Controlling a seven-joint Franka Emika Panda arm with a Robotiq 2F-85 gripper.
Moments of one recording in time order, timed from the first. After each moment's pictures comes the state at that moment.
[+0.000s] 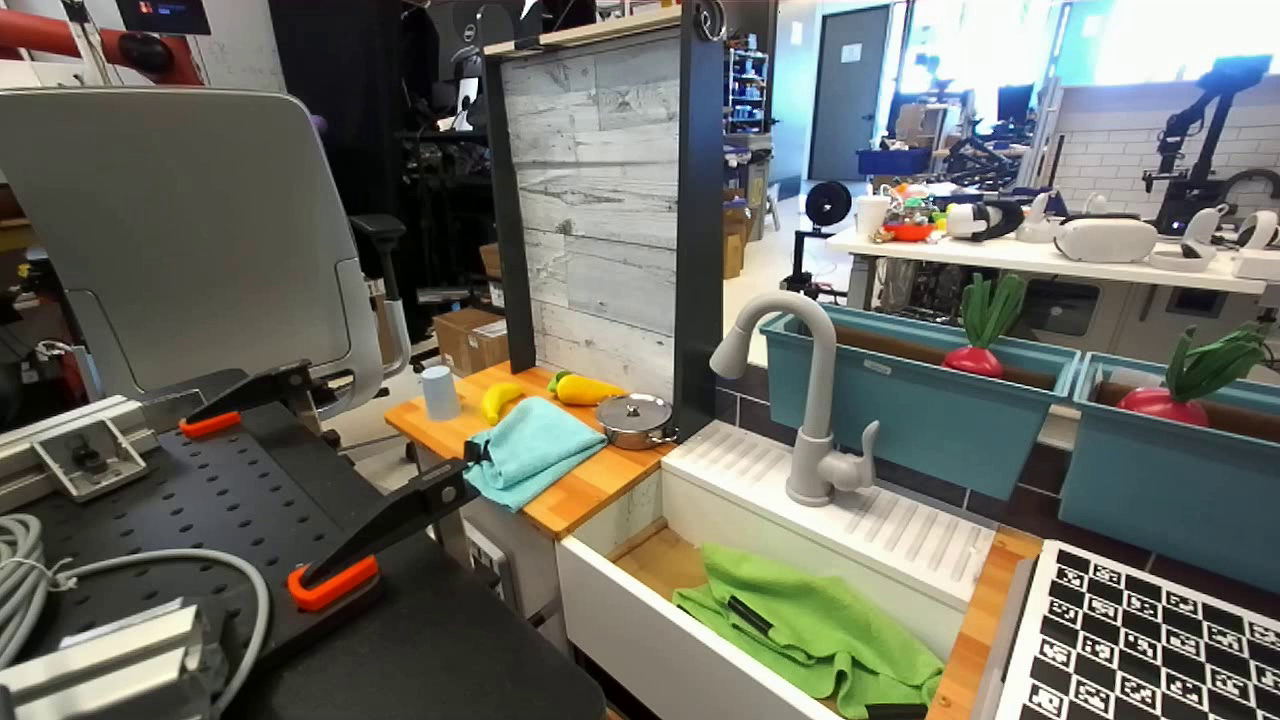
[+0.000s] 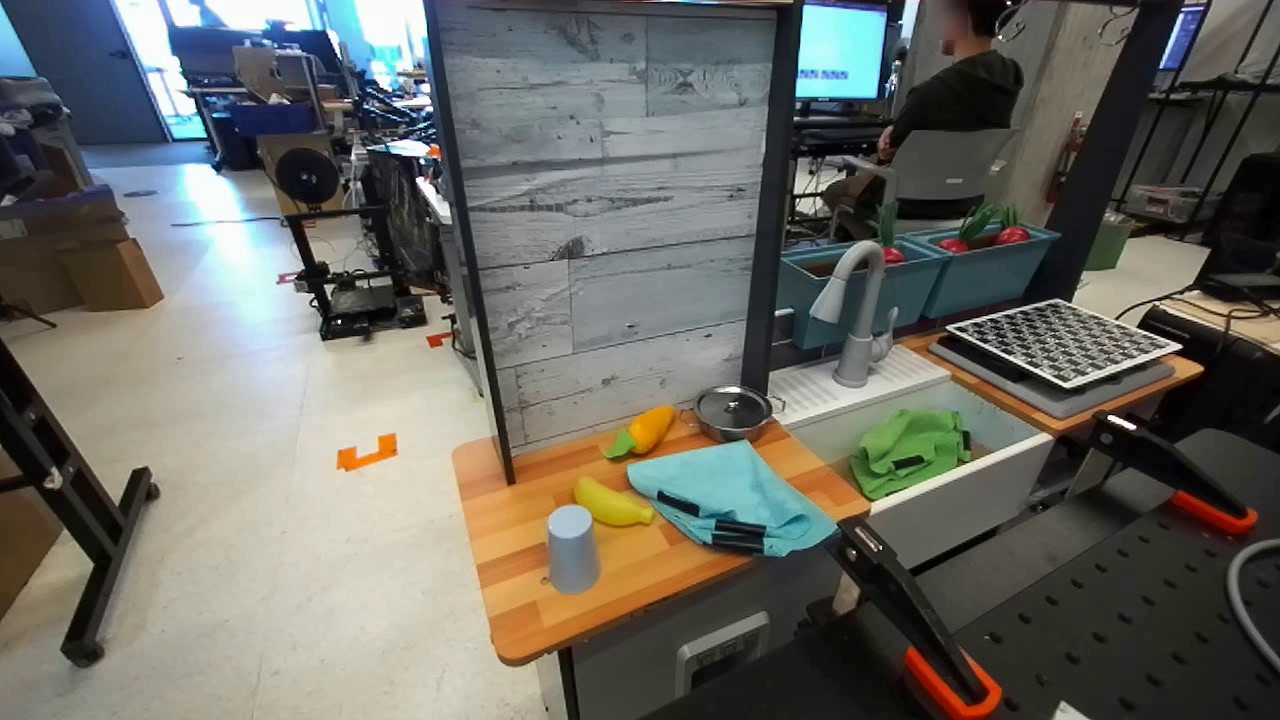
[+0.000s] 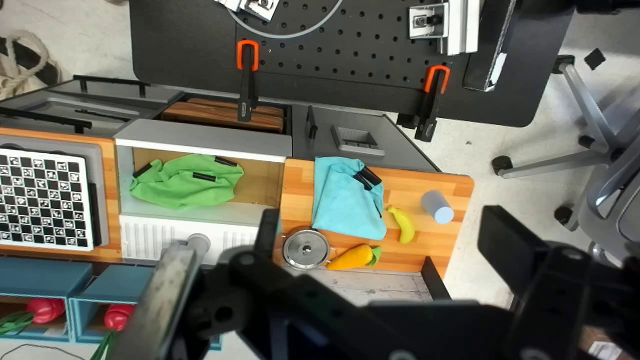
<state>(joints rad) 0.02 -0.90 -0.11 -2.63 -0.04 1.80 -0.22</state>
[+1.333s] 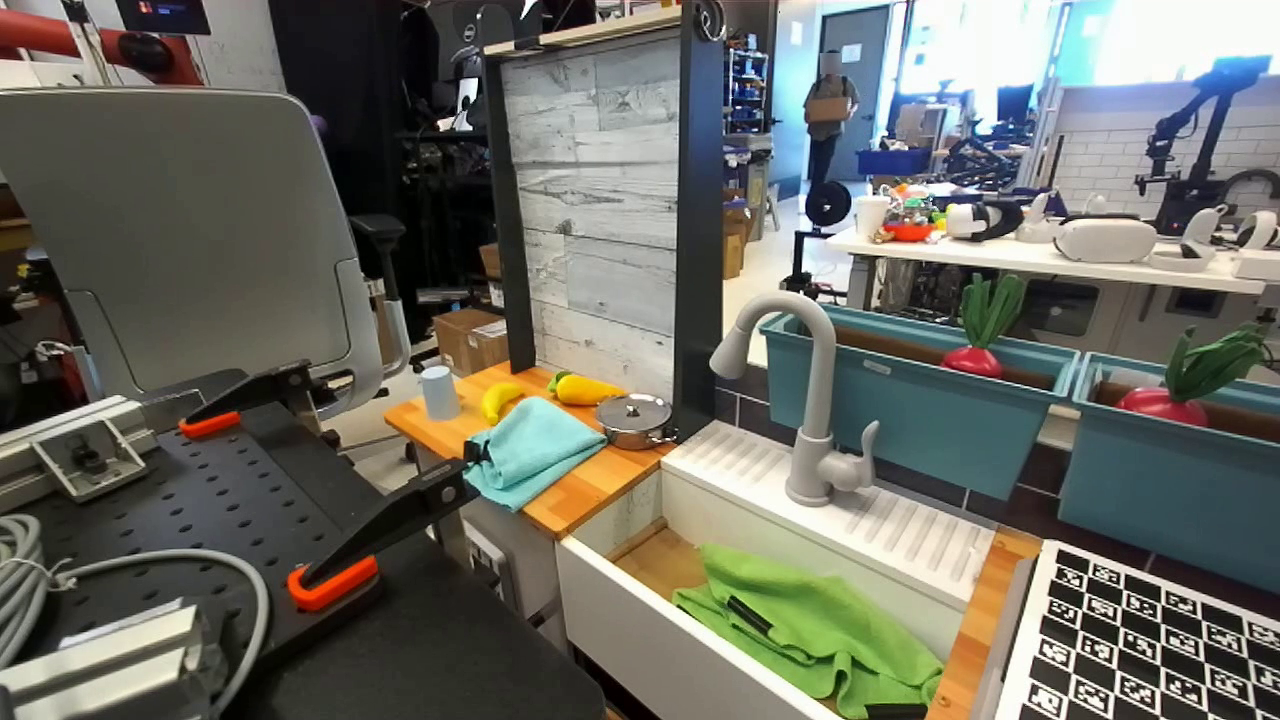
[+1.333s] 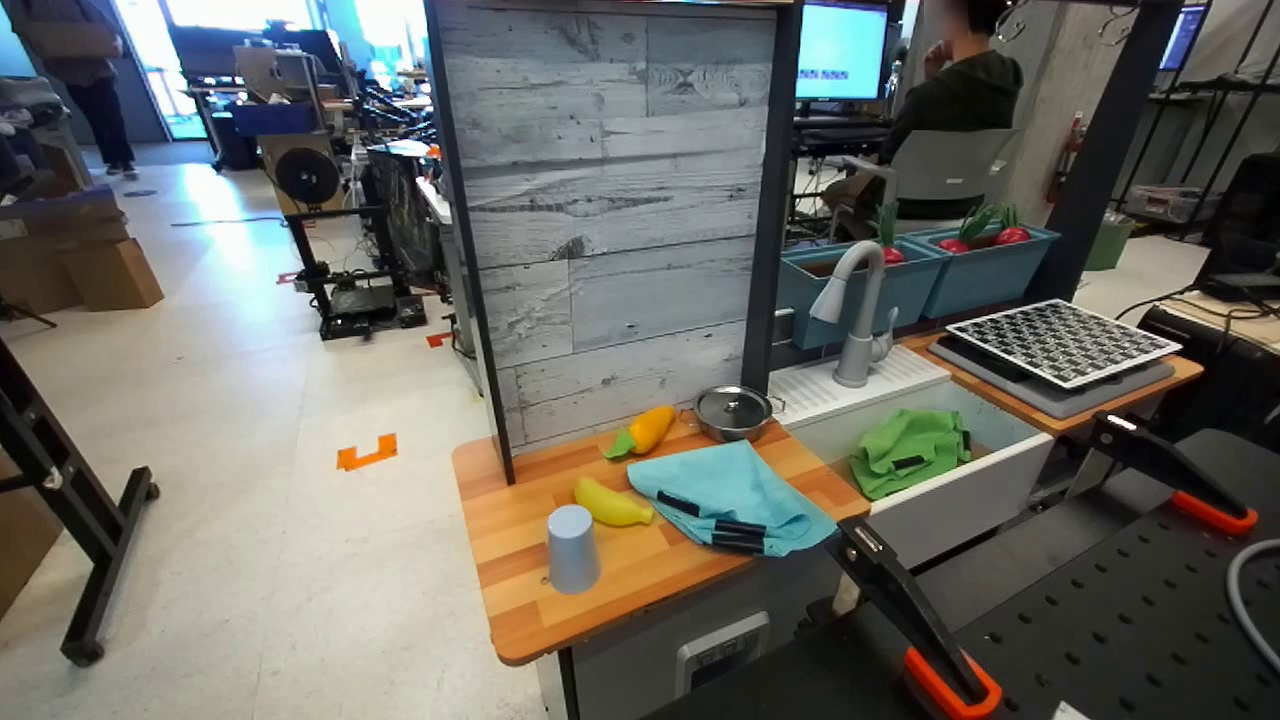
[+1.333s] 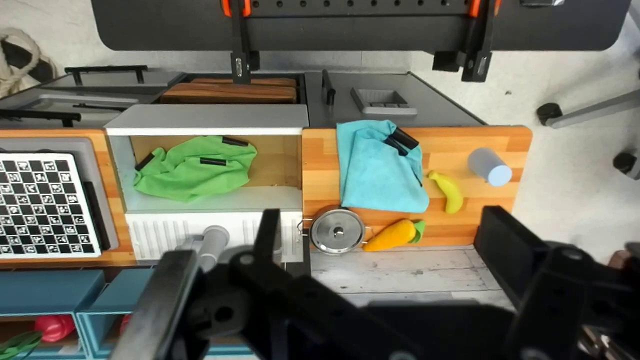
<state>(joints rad) 0.02 -0.65 -0.10 -2.74 -0.04 2.23 -0.10</state>
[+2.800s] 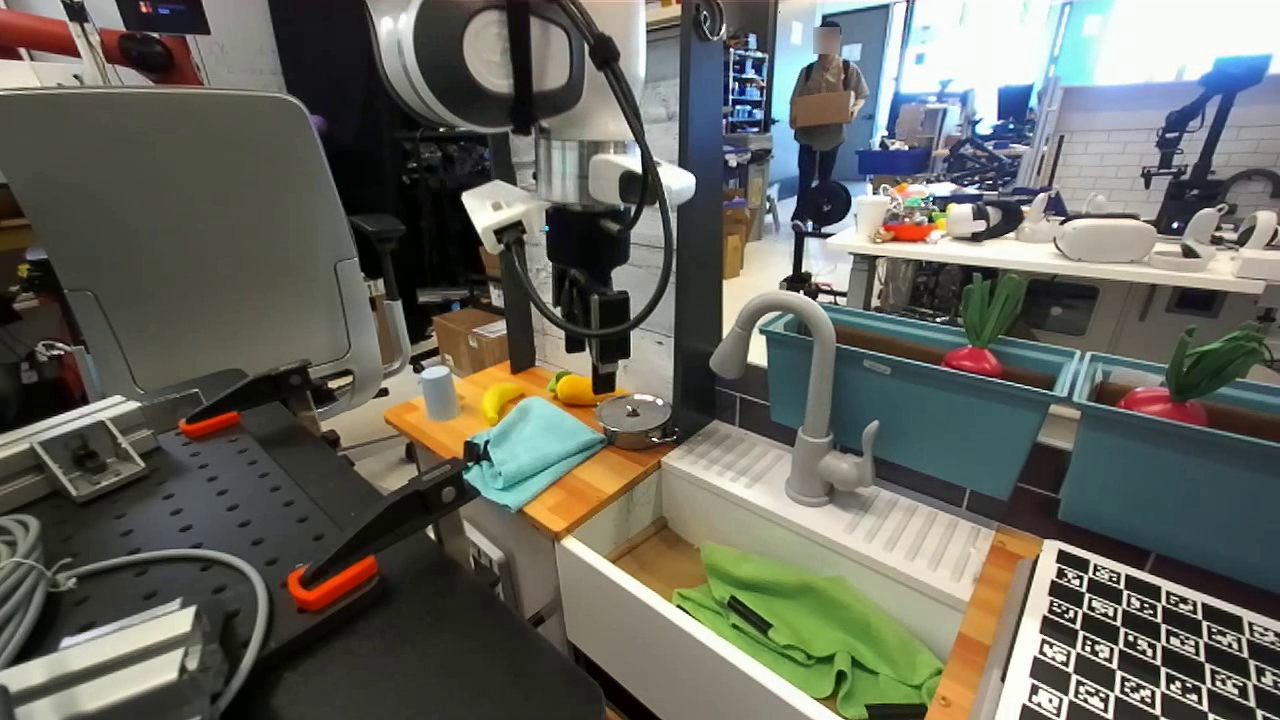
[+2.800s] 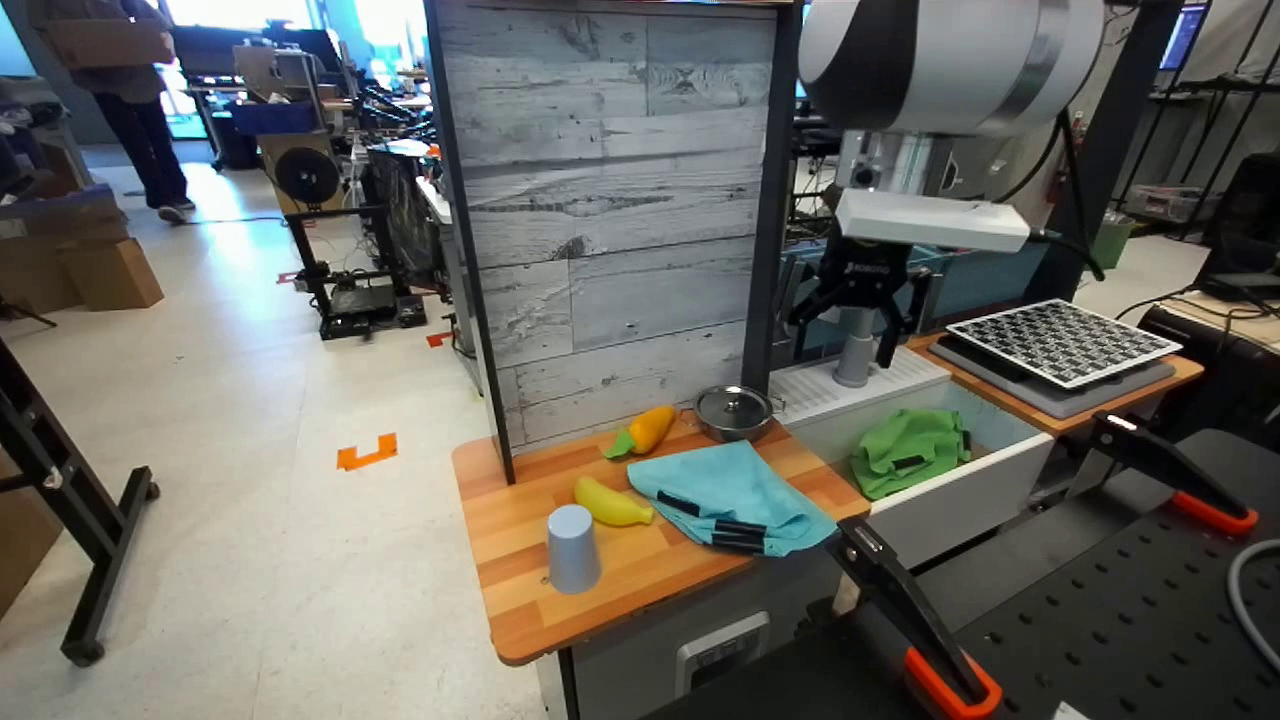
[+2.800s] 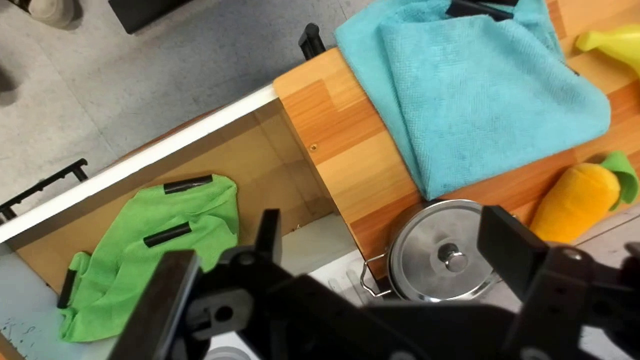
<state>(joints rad) -0.01 0.60 -0.04 -2.12 0.22 2.69 0.17</state>
